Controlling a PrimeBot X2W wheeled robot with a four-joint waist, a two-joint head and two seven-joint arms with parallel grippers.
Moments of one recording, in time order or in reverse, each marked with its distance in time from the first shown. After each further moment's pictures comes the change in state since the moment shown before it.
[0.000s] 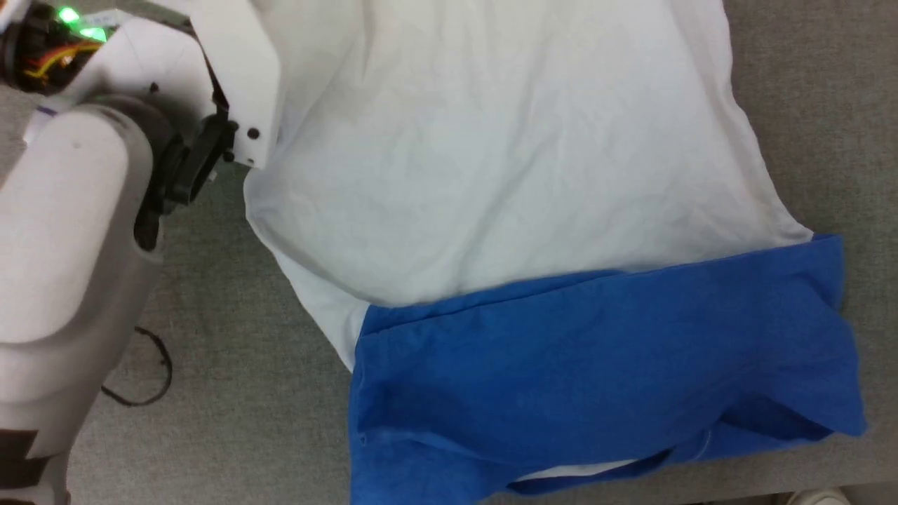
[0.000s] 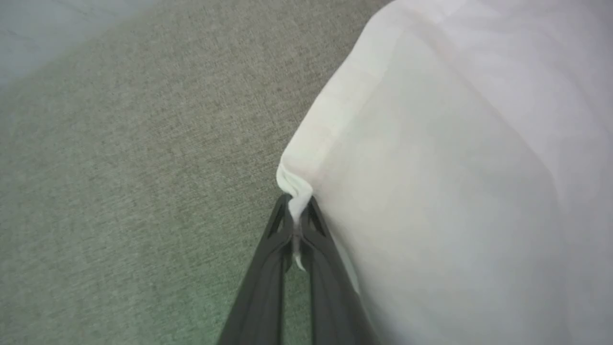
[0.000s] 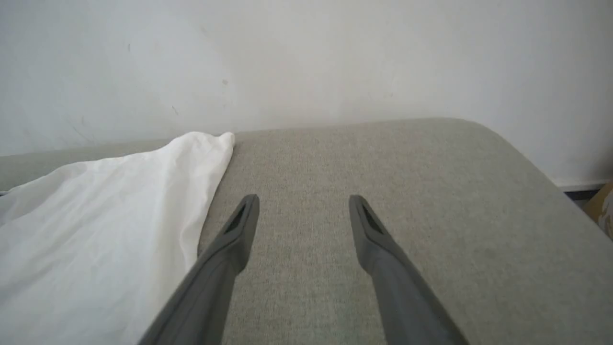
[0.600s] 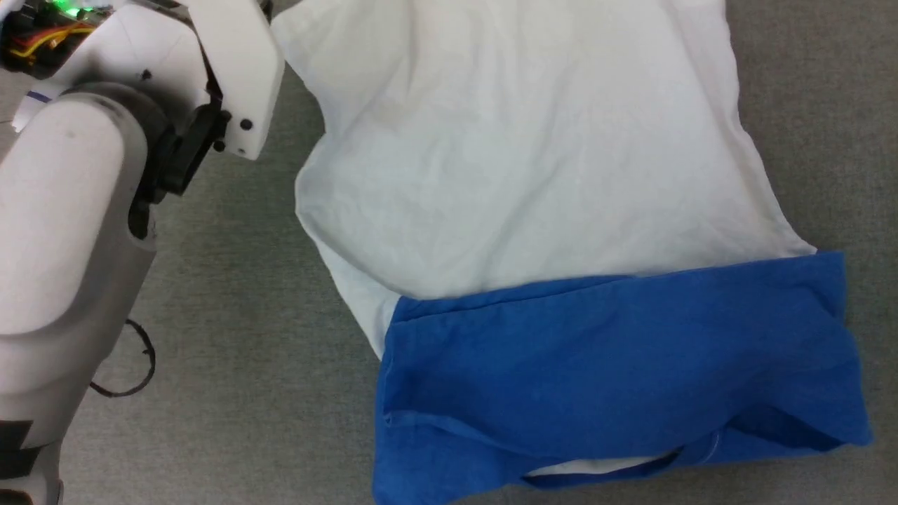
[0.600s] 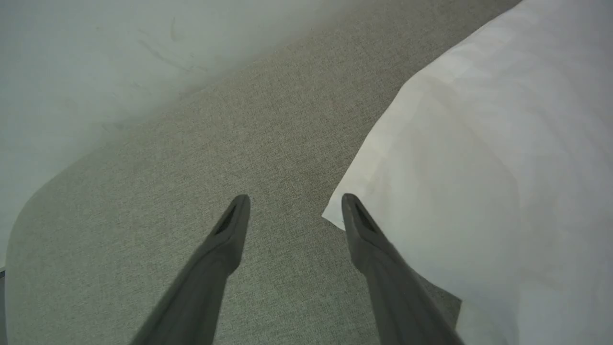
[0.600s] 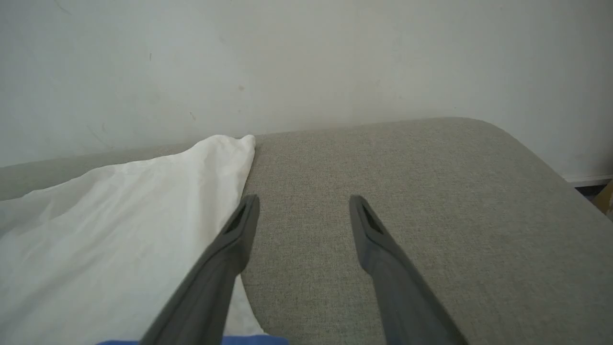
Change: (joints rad) left arm -0.026 0.006 -0.004 0.010 0.044 -0.044 -0.023; right arm 0.080 0.101 -0.005 -0.033 -0.091 0.000 0.019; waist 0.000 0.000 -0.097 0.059
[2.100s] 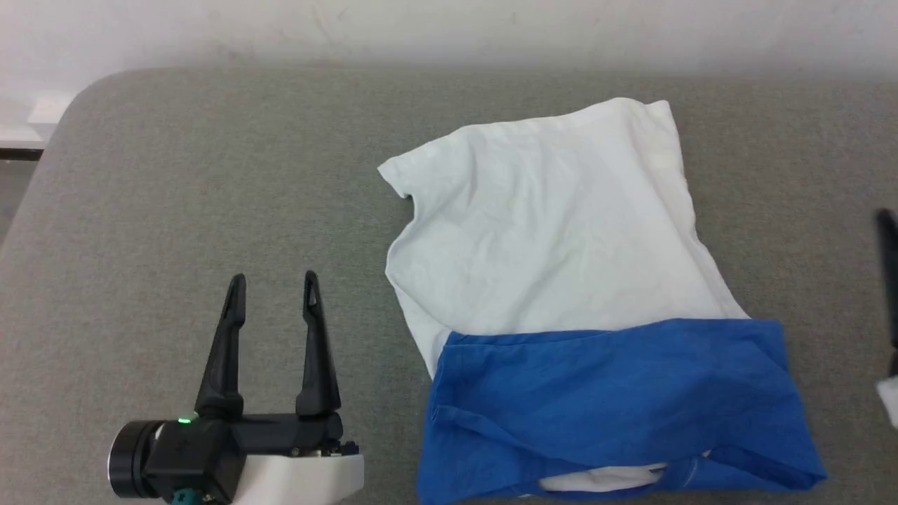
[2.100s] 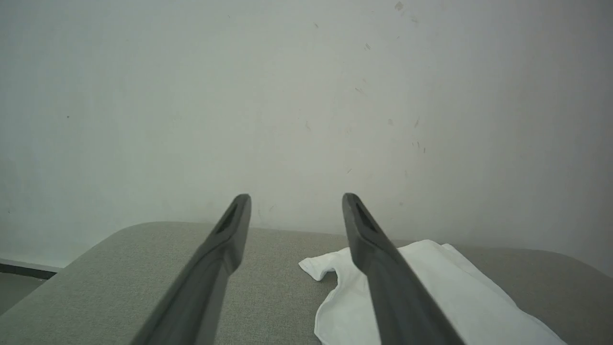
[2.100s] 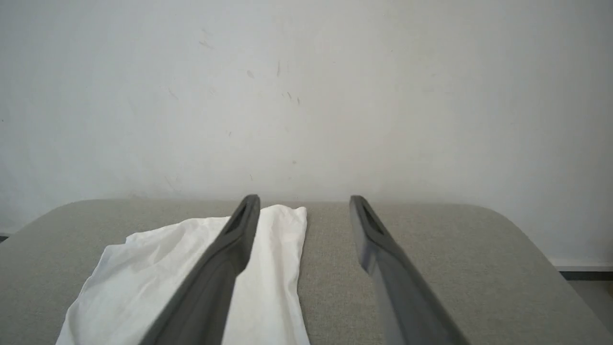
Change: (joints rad) left arm 1.007 -0.189 0.084 -0.429 0.073 0.394 -1.093; right arm -0.044 0.013 0.041 0.059 -0.088 0.000 0.219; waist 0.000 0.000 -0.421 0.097
